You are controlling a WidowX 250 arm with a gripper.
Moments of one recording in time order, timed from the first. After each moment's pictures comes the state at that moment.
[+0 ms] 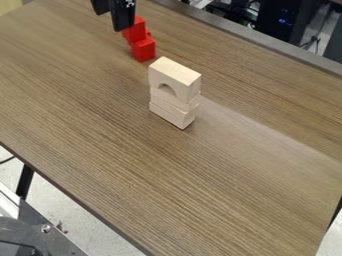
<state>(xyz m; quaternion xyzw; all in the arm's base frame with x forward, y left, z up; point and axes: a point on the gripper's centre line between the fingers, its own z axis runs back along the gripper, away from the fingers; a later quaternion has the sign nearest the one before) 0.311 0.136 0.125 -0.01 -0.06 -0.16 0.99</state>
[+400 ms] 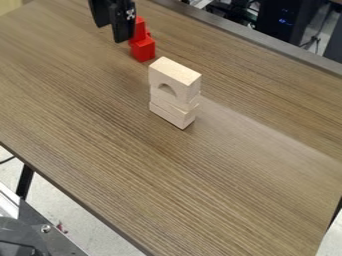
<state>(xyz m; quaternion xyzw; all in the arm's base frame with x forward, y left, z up) 0.311 0.137 0.100 -0.03 -0.04 -0.16 0.99</state>
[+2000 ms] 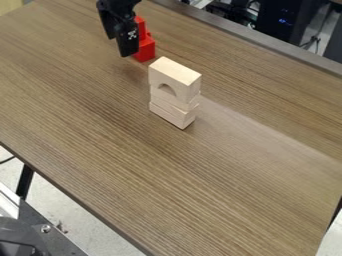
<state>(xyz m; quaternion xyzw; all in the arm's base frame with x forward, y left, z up) 0.330 0.150 0.074 -0.01 -0.09 -0.21 0.97</state>
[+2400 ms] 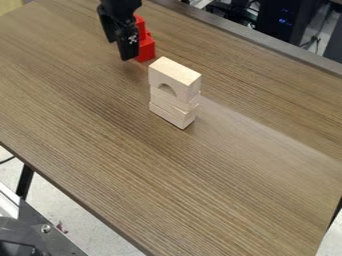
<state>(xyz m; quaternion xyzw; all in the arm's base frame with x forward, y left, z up) 0.334 0.152 0.062 0.00 -0.09 -0.20 0.97</state>
